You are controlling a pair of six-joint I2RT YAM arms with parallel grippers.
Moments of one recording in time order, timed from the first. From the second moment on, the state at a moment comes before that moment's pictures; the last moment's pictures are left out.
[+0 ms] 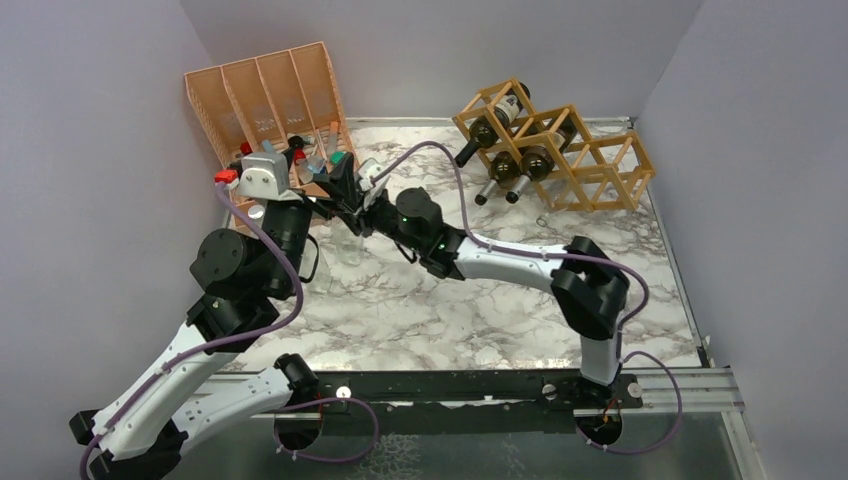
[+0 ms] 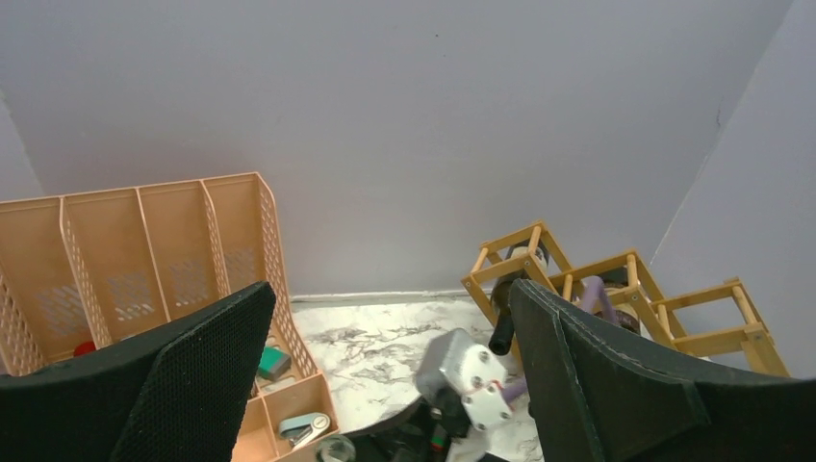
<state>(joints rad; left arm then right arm) -0.85 0.73 1.10 0.01 -0.62 0.09 1.03 1.97 1.45 0.56 0.01 -0.02</state>
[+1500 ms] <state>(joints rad) -0.85 1.35 0.80 0.56 0.43 0.09 1.03 0.95 1.07 -0.08 0.86 0.21</state>
